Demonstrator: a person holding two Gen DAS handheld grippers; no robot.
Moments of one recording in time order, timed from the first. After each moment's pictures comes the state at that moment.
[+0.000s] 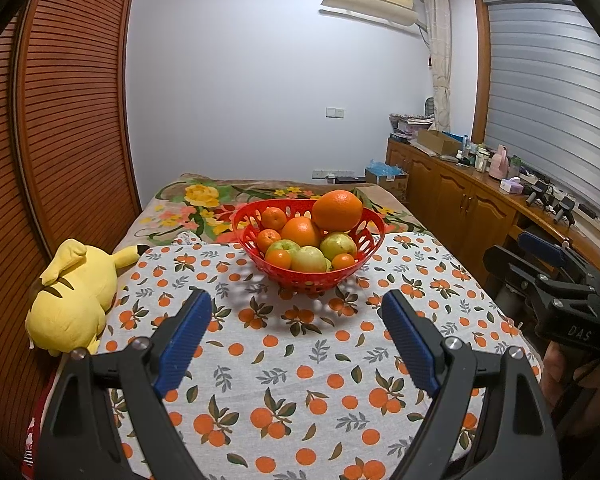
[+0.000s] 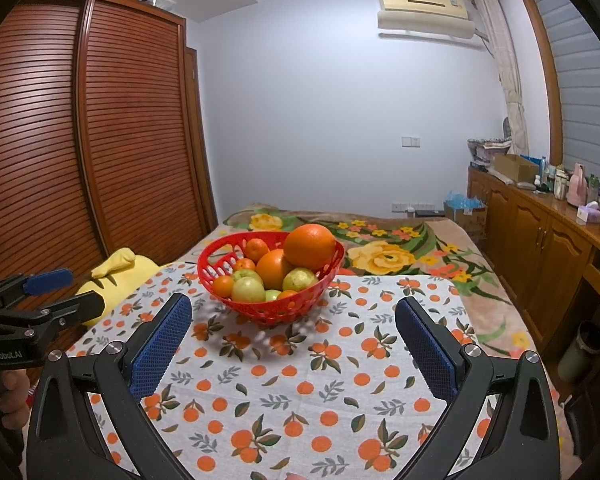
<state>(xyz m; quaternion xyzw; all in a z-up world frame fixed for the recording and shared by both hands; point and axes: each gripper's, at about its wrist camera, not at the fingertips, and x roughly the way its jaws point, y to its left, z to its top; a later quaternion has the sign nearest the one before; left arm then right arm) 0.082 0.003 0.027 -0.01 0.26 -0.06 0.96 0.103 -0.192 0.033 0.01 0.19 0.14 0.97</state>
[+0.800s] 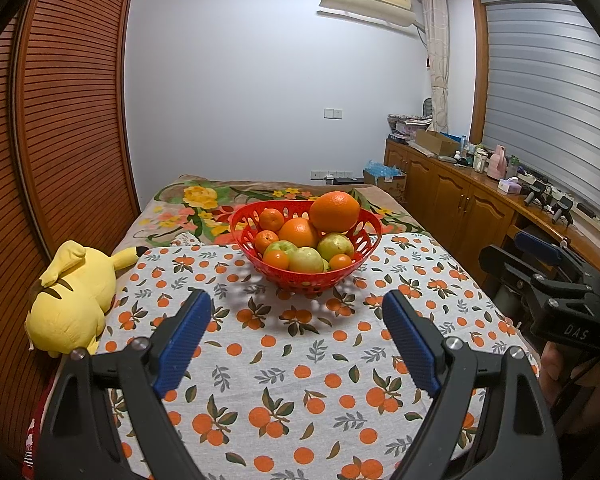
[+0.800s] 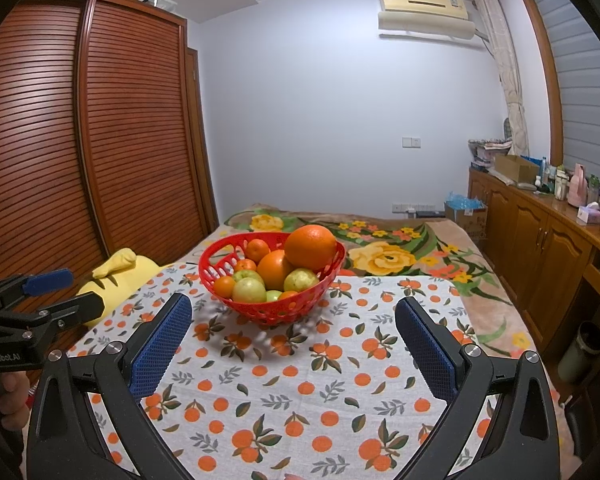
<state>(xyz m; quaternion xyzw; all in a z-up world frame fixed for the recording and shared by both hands) 0.082 0.002 0.027 -0.01 0.26 -0.06 0.96 0.102 -0.191 0.034 0.01 0.19 0.14 0.97</state>
